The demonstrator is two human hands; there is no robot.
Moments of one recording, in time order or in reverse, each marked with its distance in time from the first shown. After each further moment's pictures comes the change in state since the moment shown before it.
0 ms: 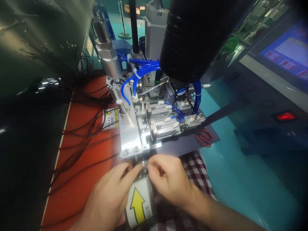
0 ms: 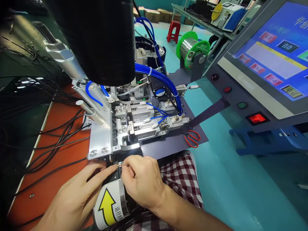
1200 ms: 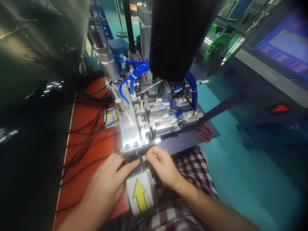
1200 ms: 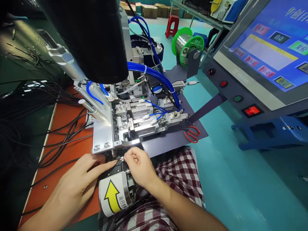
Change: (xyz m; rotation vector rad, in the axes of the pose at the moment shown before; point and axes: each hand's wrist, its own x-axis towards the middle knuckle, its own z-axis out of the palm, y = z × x) left_hand 0.016 -0.010 -0.015 0.071 0.108 0.123; right_hand 0.005 0.020 0.029 0.603 -0.042 0.319
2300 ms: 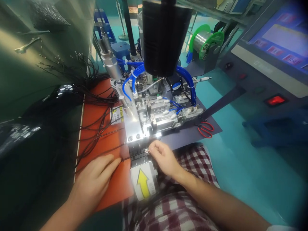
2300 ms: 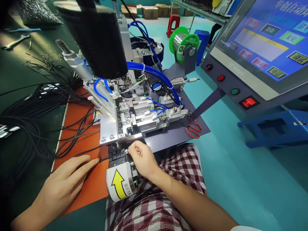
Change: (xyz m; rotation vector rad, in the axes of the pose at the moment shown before) left_hand -0.050 -0.042 -0.020 0.178 0.021 0.086; right_hand 0.000 0.004 -0.003 -0.022 -0.006 -0.041
